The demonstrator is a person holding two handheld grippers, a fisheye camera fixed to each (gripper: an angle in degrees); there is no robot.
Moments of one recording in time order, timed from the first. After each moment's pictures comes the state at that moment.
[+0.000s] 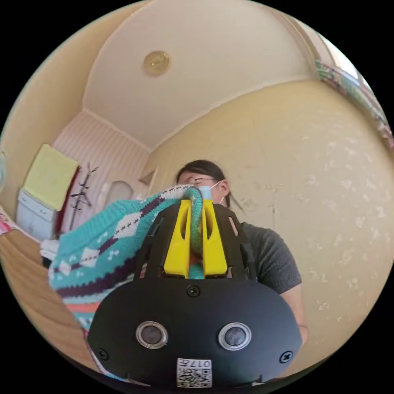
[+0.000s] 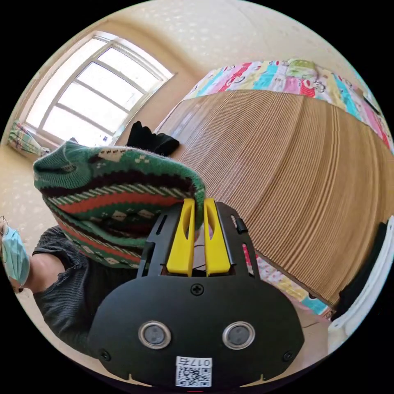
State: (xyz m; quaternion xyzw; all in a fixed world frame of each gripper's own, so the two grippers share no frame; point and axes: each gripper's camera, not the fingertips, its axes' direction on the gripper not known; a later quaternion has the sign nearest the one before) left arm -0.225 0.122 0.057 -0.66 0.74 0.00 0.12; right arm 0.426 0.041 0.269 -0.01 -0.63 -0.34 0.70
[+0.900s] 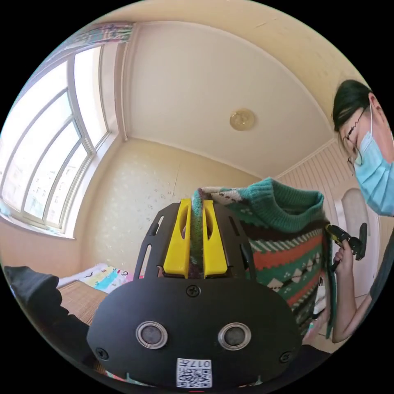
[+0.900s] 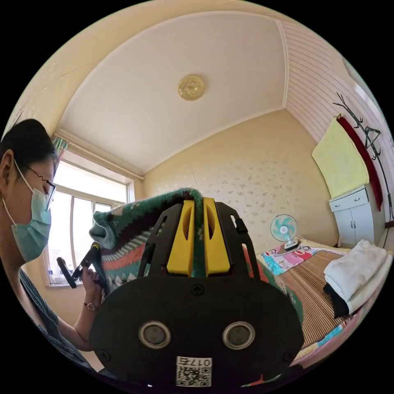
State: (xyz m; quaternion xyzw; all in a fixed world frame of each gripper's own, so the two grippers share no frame) left arm -0.119 0.119 -0.086 -0.25 0.53 0.39 0.71; right arm 0.693 0.210 0.111 0.48 -0.59 0.18 0.62
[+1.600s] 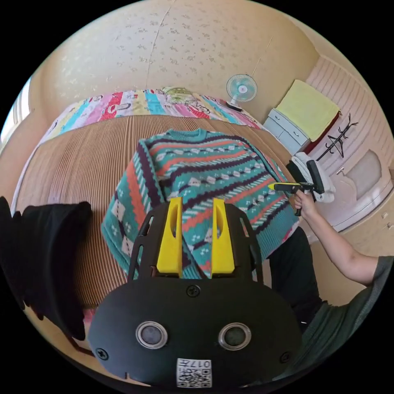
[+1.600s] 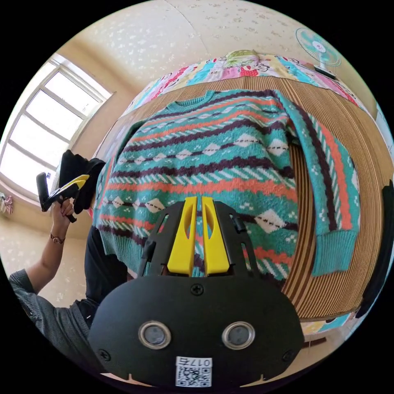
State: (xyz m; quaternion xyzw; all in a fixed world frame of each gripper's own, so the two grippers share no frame) left arm -0.368 0.463 0.069 -0.71 0.20 0.55 0.39; right arm 0.263 0.099 0.437 -0.06 -0.59 -0.26 0.76
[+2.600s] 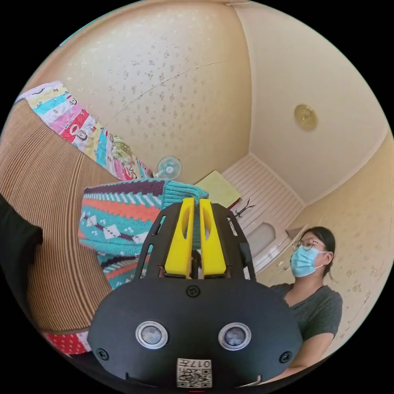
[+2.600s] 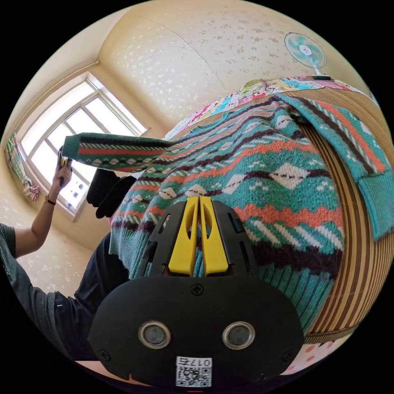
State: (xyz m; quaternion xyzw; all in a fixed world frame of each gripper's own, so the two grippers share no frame) left arm -0.225 0.249 0.307 -0.76 0.44 0.10 0.47; right arm 0.339 0.128 0.561 0.06 -0.70 -0.16 0.69
